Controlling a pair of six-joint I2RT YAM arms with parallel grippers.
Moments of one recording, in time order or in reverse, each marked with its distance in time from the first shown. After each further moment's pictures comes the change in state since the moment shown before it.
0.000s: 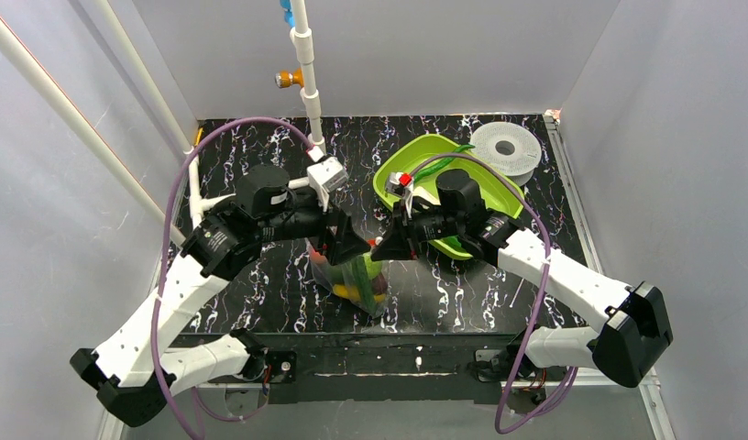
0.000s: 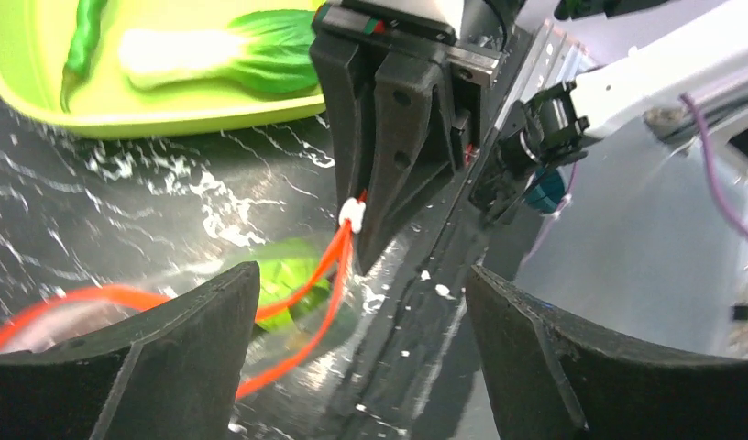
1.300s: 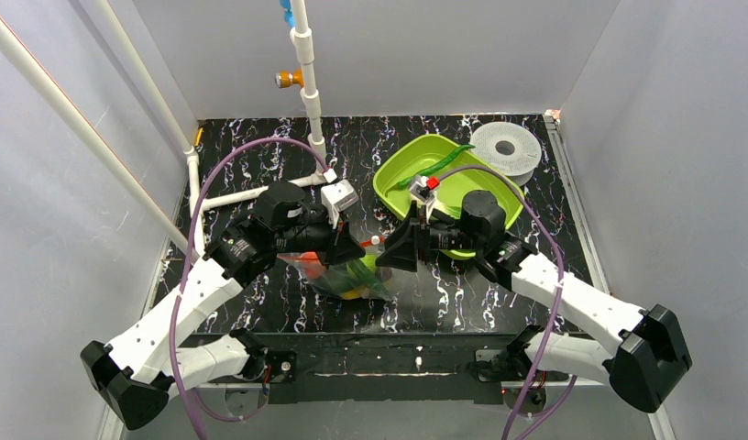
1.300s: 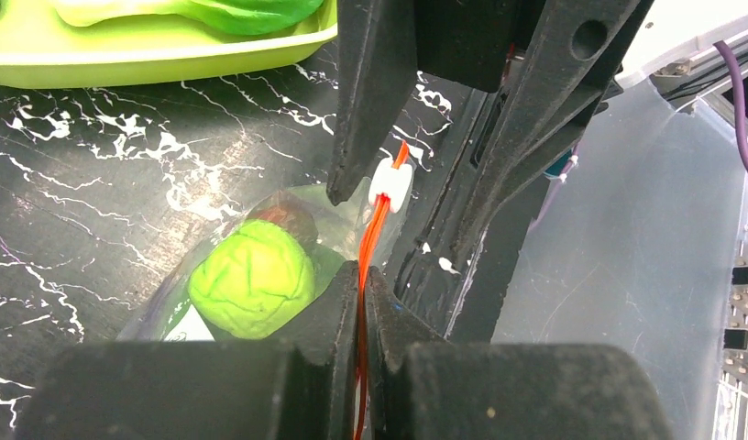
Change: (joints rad) left arm -0.001 -0.009 -0.233 0.149 0.086 0.047; right arm -0.021 -0.140 -0.239 0.392 0.048 0.295
